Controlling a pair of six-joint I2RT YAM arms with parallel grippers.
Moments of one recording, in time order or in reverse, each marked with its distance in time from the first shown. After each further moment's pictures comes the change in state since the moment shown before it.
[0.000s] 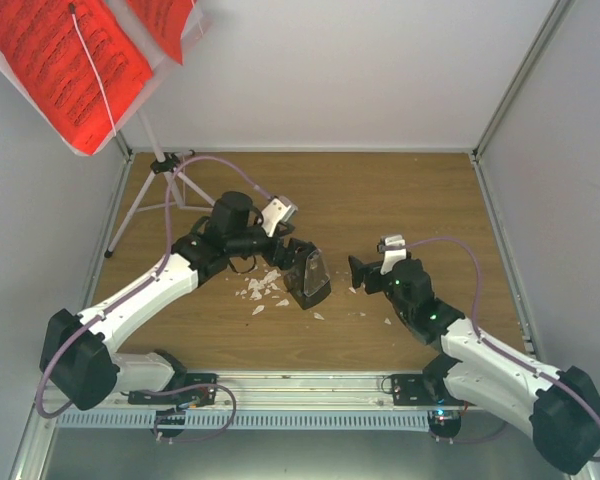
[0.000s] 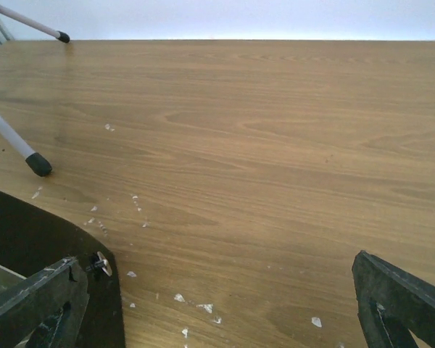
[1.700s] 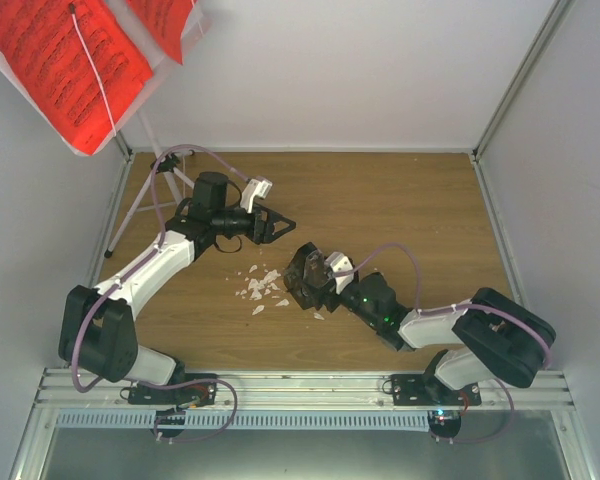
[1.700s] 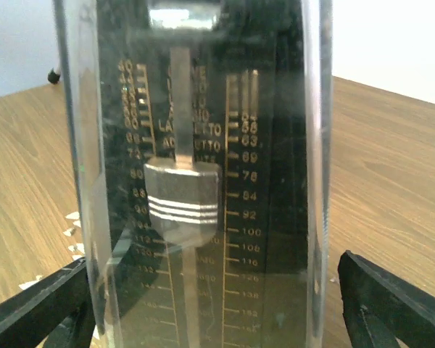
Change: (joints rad) left arm 0.256 0.153 0.041 0.063 0.323 -0.120; right arm 0.243 0.549 -0.067 0.806 -0.195 -0.217
